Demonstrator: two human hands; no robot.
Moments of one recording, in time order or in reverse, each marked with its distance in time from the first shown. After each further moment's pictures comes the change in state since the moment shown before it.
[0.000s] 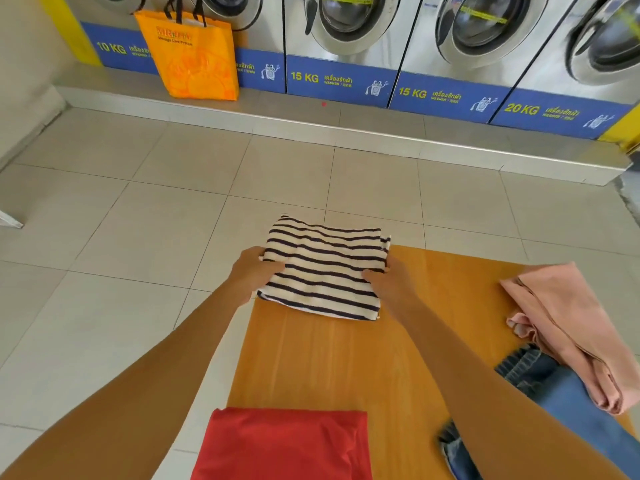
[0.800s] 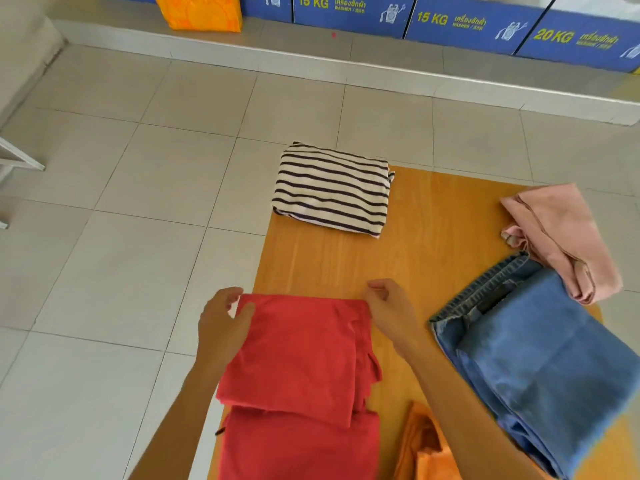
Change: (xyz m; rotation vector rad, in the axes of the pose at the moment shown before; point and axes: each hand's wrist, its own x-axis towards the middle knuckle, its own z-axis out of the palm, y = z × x) left_hand -0.213 -0.161 -0.016 0.115 0.265 -0.034; right_hand -0.189 0.104 -0.001 -0.198 -0.045 0.137
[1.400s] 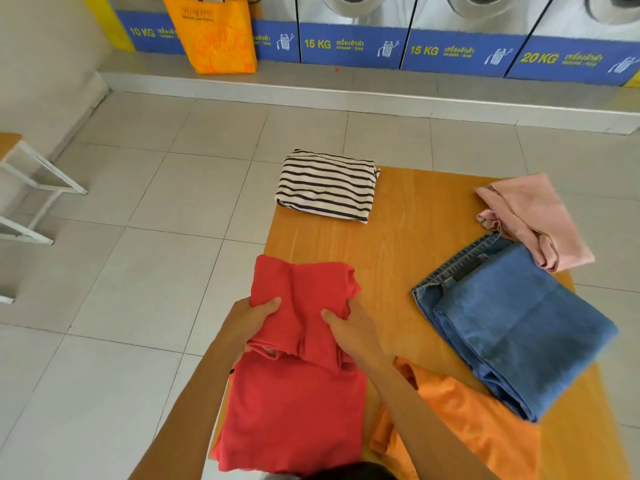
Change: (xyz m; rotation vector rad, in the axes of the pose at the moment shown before) left_hand -0.077 -0.003 0.000 -0.275 -0.302 -0.233; right_hand -0.113 0.030 0.027 -0.014 -0.135 -0.076
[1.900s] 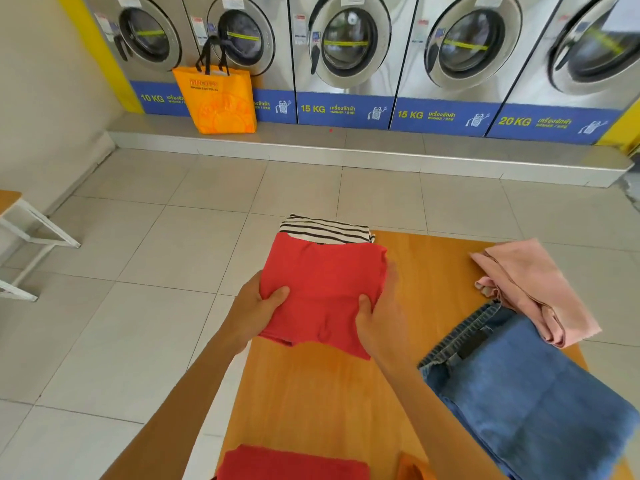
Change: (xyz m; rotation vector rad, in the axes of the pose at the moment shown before) left_hand 0.044 0.137 0.013 0.170 0.033 0.493; right_hand 0.064 -0.098 -0.069 -0.018 0.372 -0.412
